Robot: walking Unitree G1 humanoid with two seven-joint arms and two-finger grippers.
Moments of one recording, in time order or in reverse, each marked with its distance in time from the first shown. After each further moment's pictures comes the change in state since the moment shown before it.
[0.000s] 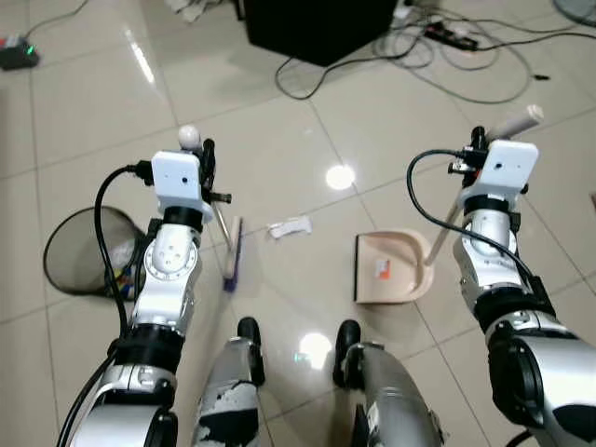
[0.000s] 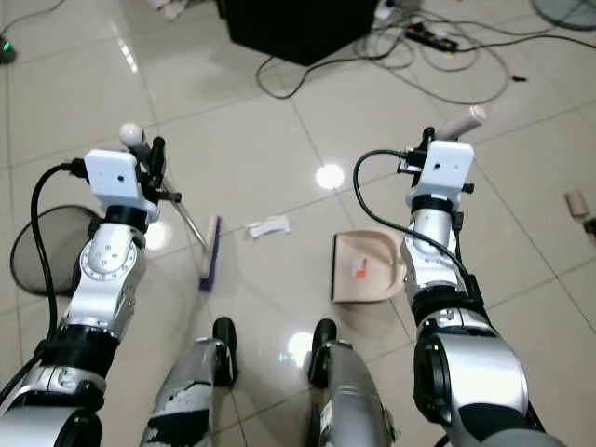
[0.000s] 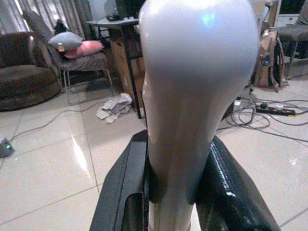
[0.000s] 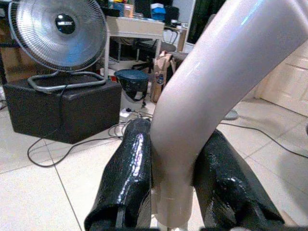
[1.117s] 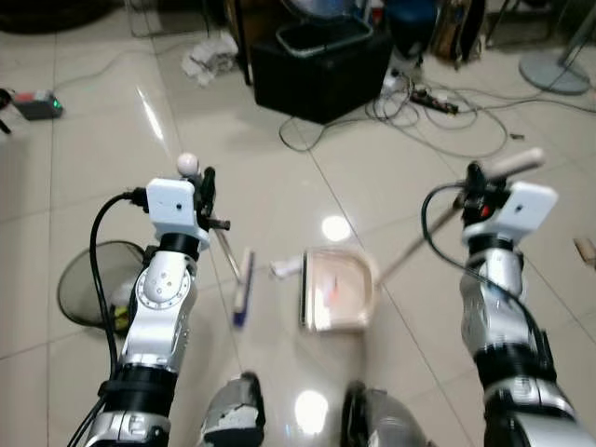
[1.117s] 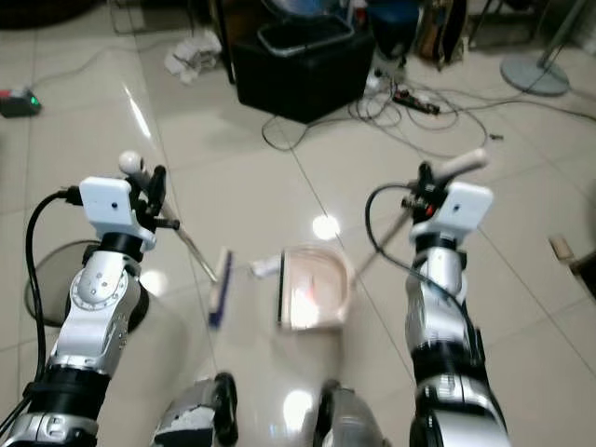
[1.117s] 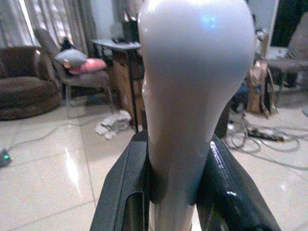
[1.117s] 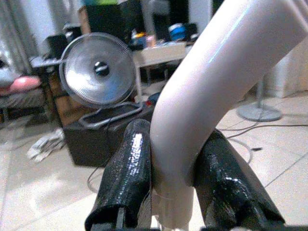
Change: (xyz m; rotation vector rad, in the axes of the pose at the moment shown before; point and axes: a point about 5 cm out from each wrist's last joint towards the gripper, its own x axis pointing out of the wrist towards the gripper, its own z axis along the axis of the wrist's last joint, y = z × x) left arm -0.033 -0.003 -0.006 -0.056 0.067 -0.043; right arm -0.047 -0.014 -0.021 0.207 0.102 0.077
